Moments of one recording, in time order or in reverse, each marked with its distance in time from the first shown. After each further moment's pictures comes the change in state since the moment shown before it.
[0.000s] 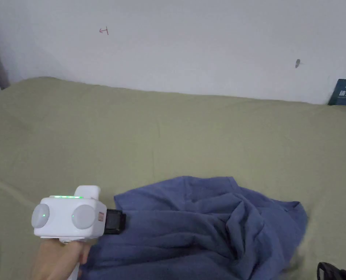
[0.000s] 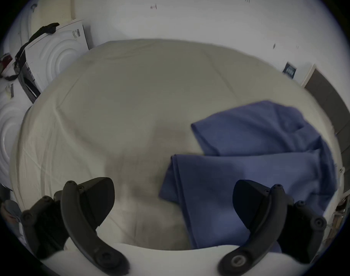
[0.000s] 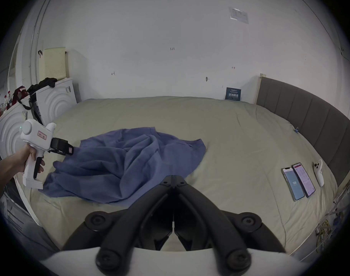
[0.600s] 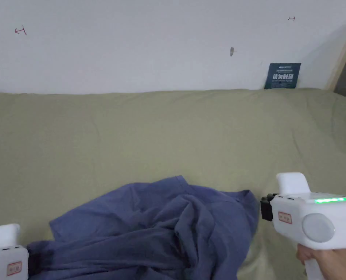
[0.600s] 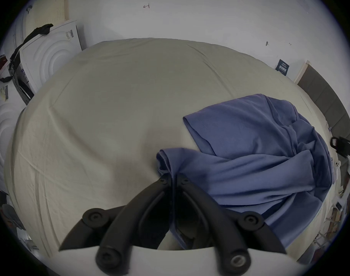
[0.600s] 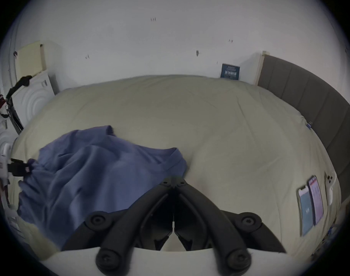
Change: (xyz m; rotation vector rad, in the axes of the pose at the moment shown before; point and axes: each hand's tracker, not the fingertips) left arm -0.004 -0.011 0.027 0.058 -0.096 0.010; right arm 0.077 0.062 -0.197 -0.229 -0.048 -0.018
